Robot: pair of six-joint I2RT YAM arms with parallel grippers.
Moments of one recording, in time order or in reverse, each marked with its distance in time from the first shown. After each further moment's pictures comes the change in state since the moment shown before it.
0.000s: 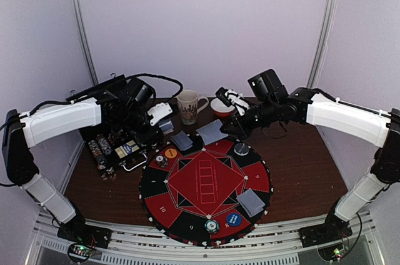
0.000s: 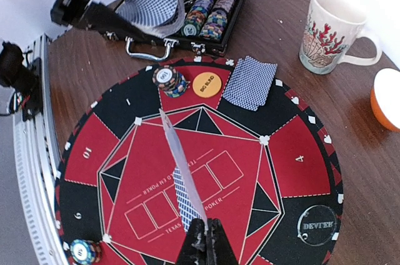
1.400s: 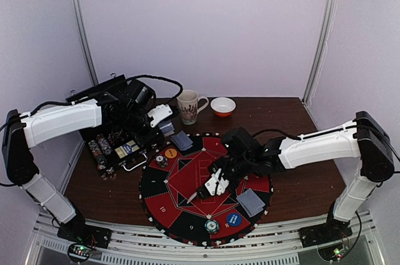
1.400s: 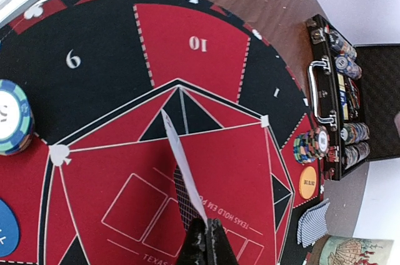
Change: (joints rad) left arm 0.001 0.000 -0.019 0.012 0.037 -0.011; right arm 0.254 0.125 -0.348 0.393 -0.055 -1.185
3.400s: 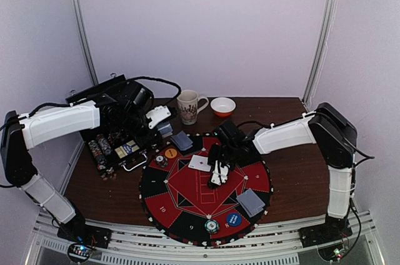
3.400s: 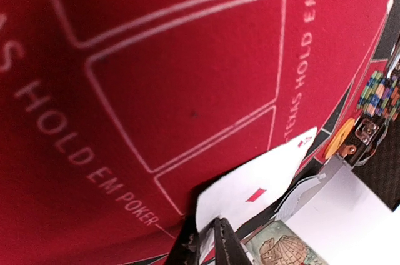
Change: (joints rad) left arm 0.009 -0.019 -0.029 0.010 0.002 0.026; right arm -0.167 0.341 0.238 -0.025 0.307 -0.841
